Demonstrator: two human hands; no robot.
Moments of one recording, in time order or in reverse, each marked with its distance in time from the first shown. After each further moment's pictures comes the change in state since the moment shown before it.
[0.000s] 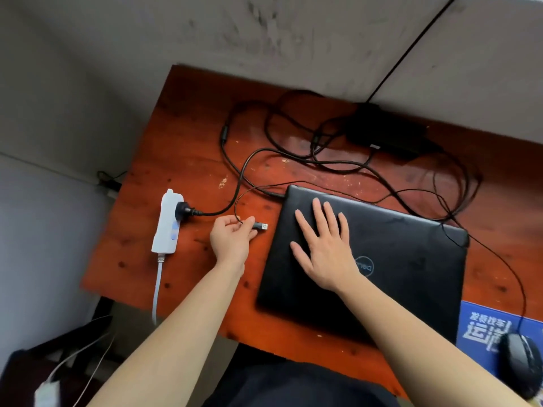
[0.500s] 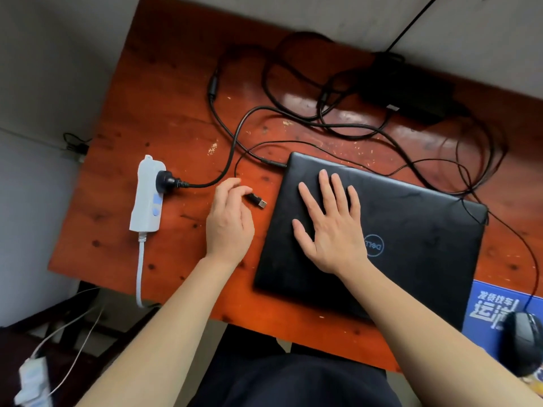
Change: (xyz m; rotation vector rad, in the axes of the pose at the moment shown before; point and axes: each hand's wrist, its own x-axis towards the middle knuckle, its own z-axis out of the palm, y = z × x) left_hand 0.005 -0.027 -0.020 0.736 -0.142 0.964; right_hand 0.001 0.005 0.028 -0.113 0.159 0.012
